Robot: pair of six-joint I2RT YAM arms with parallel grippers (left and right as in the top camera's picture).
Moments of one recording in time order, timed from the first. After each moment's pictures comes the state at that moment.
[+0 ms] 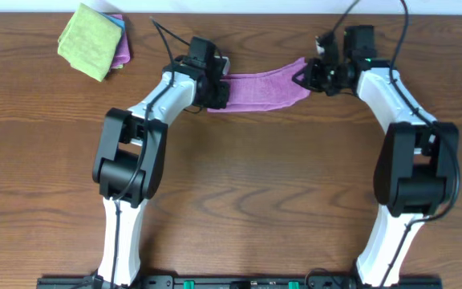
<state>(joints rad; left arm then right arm) -0.35 2.29 1.69 -0.58 0.30 -0.14 0.05 2.12 1.59 -0.51 -0.58 0.25</state>
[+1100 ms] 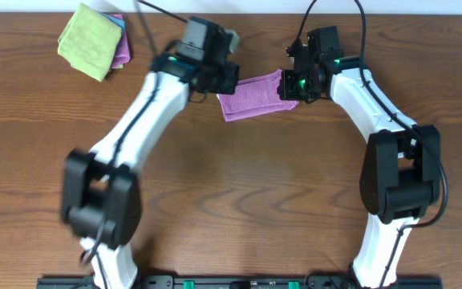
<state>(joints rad) -0.37 1.91 1.66 -0.68 0.34 -0.22 0.18 2.10 1.59 -0.62 -0.36 0.17</state>
